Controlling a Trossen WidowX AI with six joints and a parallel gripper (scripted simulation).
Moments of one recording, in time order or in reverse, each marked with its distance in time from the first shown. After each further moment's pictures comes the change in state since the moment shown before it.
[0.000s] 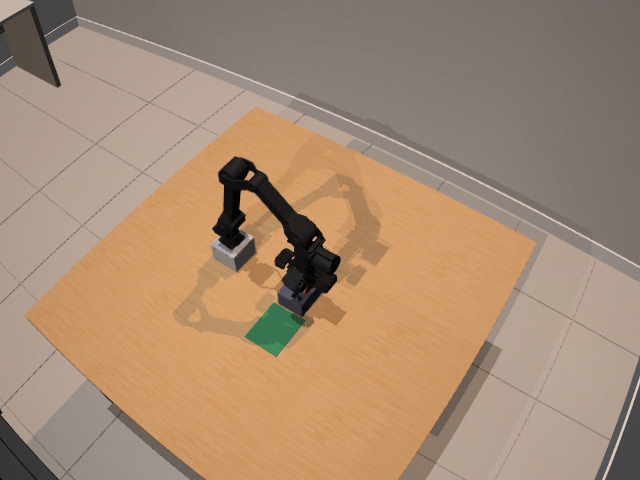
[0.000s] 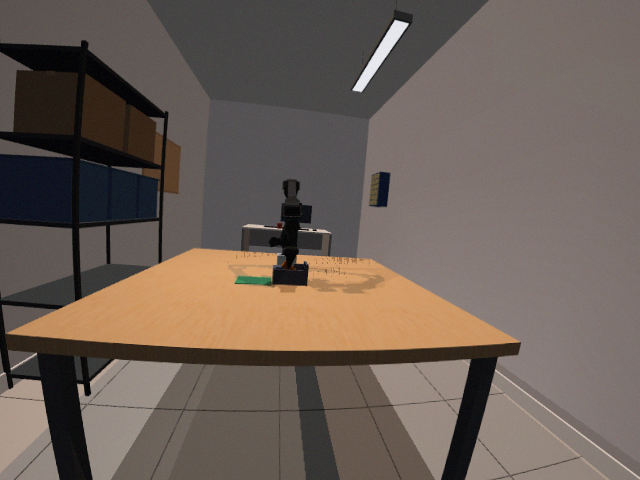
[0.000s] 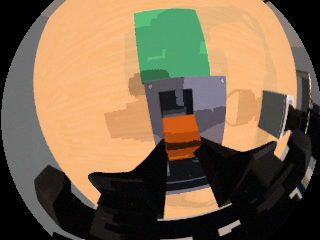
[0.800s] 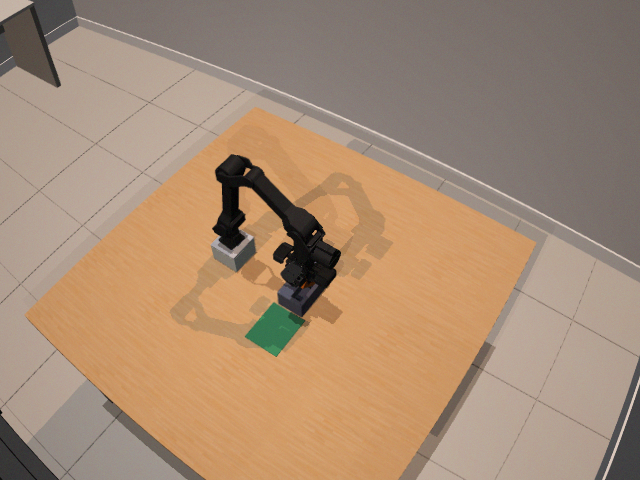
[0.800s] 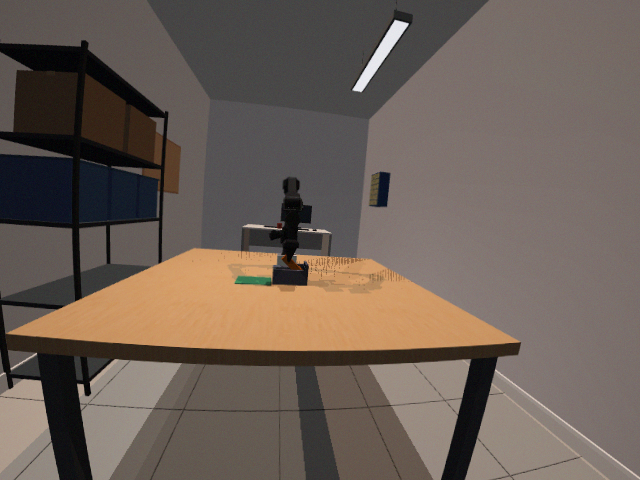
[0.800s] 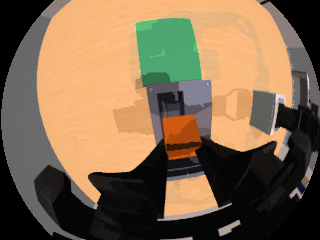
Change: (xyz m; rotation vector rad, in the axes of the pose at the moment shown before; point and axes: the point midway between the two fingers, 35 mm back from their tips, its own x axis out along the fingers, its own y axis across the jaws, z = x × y) arm -0.029 -0.002 0.002 -0.003 -0.010 -0.012
